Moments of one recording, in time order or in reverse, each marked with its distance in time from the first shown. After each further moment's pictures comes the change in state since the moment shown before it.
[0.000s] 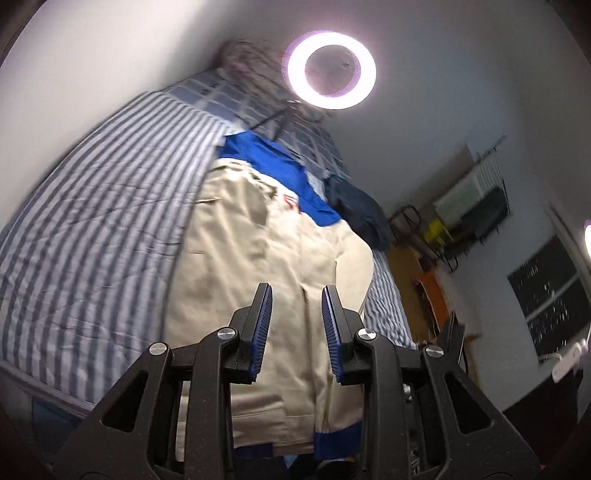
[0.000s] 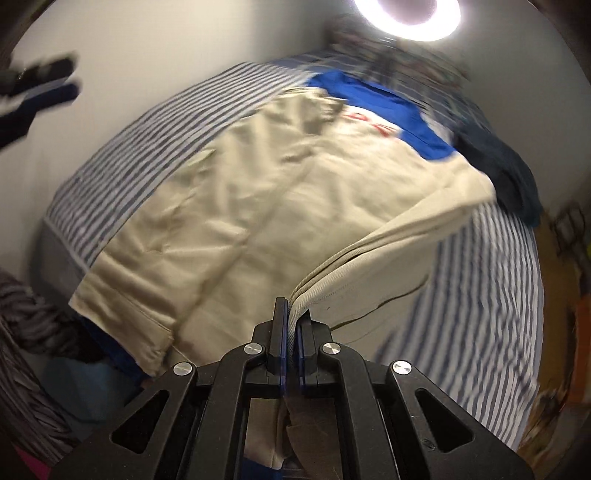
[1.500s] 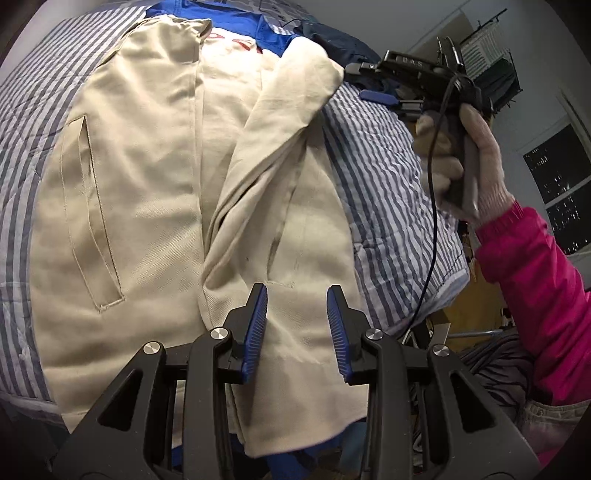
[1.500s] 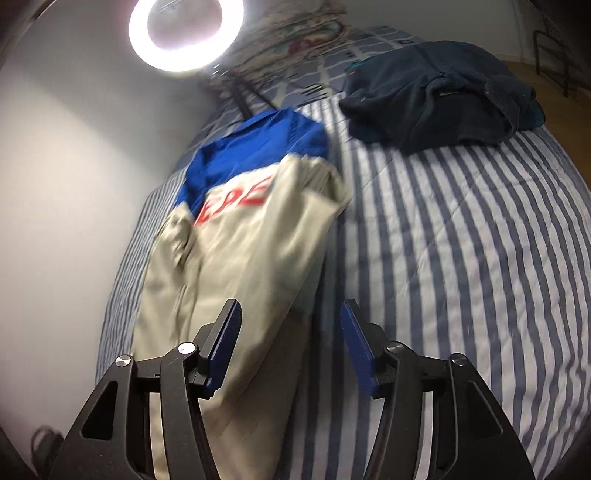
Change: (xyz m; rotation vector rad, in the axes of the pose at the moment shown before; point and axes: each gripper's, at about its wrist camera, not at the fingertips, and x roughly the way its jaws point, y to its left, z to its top) left arm 0.158 -0.051 -0.104 0.229 0.475 0.066; right arm 0.084 -0.286 0.053 0.693 -0.157 0.277
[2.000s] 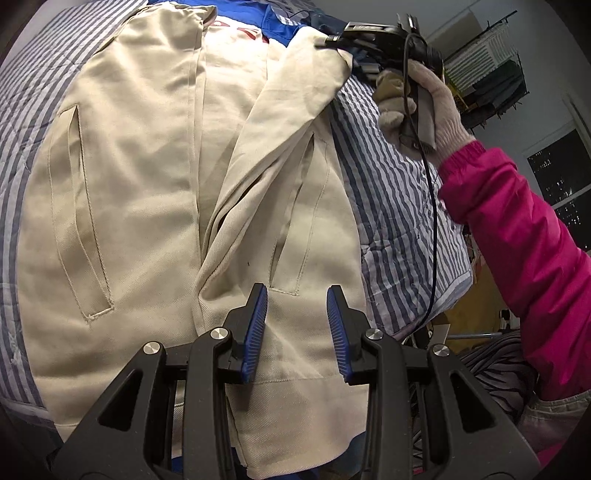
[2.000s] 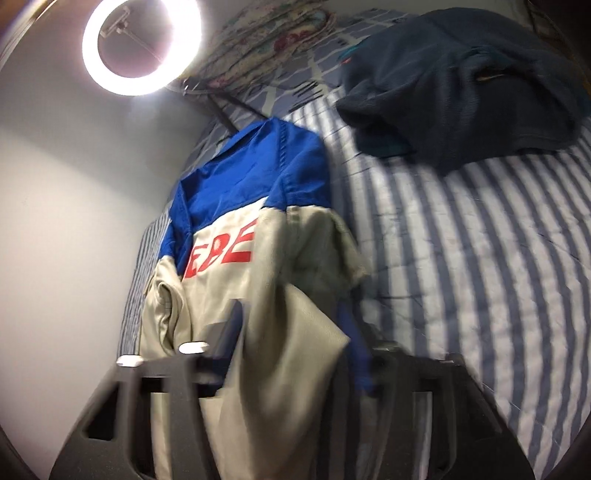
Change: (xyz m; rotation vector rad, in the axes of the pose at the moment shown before) left arm 0.012 0.004 0.007 -0.024 0.029 -0.002; right arm 0.073 -0.015 0.060 0.085 0.038 0.105
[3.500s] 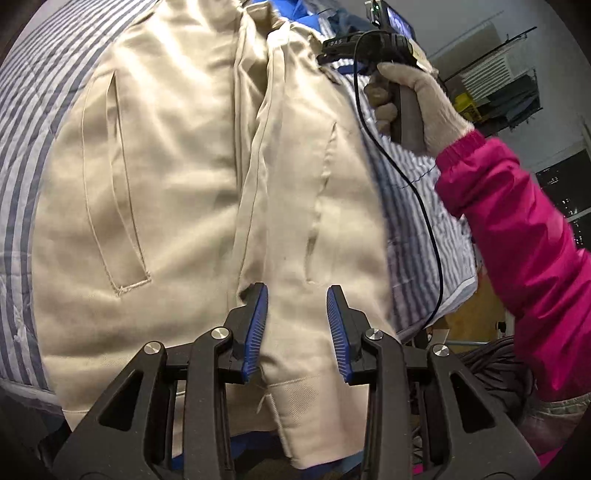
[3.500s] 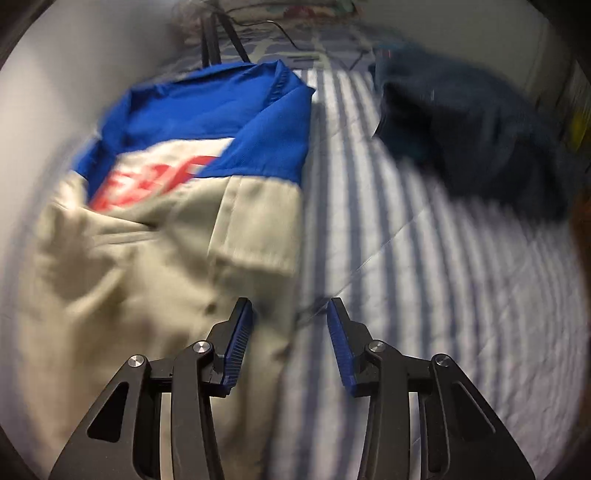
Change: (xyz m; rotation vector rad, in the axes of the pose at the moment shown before) left arm -0.008 0.028 -0.011 -0.079 0.021 0.018; right arm 0.057 0.041 -0.011 -0.310 0.061 -0.540
